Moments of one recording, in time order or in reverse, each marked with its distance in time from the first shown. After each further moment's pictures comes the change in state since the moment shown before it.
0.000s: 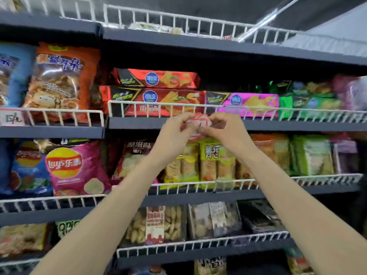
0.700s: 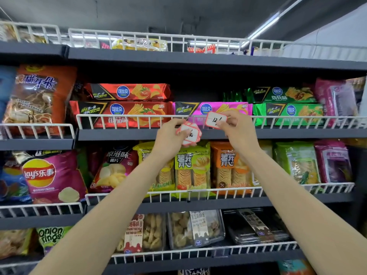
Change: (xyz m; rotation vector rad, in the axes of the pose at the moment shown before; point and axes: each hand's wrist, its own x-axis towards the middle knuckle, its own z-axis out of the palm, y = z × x) left_hand 0.036 0.034 0.082 0.062 0.079 -0.141; right_hand 0.013 0.065 -0.098 -0.008 0.214 0.109
